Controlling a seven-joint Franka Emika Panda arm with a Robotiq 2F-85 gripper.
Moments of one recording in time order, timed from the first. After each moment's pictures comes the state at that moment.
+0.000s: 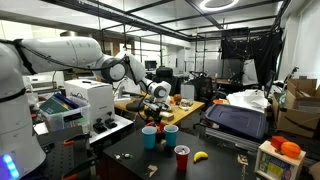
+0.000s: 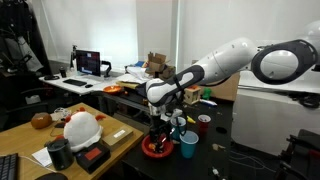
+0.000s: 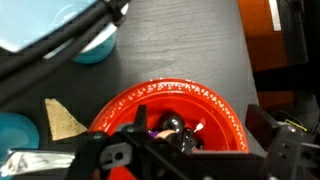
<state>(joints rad) 0.19 1.40 0.15 -0.84 0.05 1.89 0.02</state>
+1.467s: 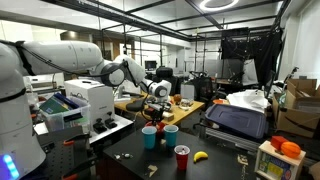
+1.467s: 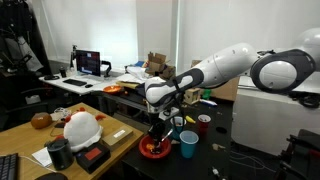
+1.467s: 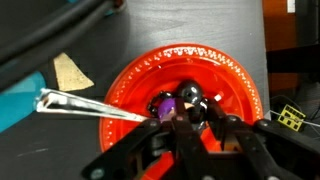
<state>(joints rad) 0.21 1.46 0.12 -0.71 0.04 1.94 -0.04</state>
